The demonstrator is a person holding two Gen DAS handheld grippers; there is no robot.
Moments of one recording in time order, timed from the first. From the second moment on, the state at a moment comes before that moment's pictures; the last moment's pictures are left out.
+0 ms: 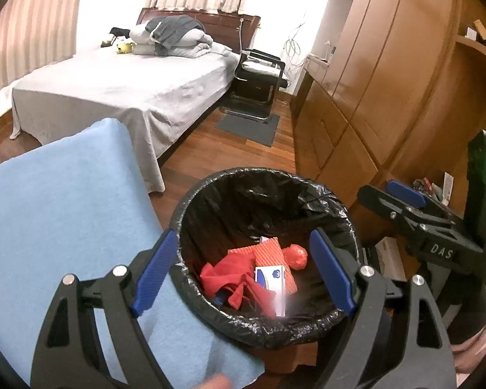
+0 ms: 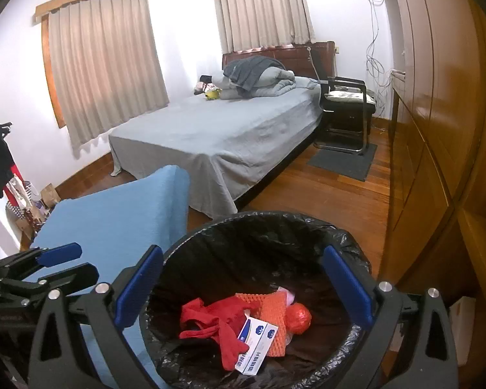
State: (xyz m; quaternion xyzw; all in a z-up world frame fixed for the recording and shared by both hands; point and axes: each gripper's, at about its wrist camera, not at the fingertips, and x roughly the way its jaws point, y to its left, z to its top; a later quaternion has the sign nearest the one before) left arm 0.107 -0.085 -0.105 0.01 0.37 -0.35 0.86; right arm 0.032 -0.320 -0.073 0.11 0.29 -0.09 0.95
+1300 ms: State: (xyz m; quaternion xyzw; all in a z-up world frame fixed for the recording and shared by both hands) left arm 0.105 -0.080 -0.089 0.01 0.35 -0.32 0.88; right arm 0.032 -0.312 -0.067 0.10 0.29 -0.09 0.95
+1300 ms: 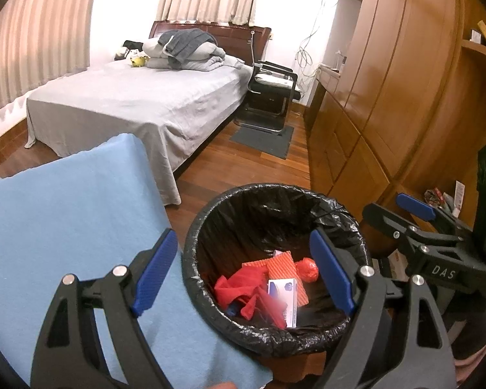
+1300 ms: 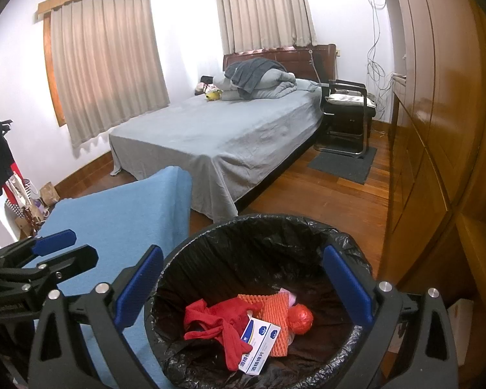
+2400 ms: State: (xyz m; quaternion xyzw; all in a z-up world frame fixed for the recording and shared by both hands) left arm 0.112 -0.073 -0.081 0.01 0.34 -0.31 0.89; right arm 0.032 -0.311 -0.068 0.10 0.29 -0.09 0.95
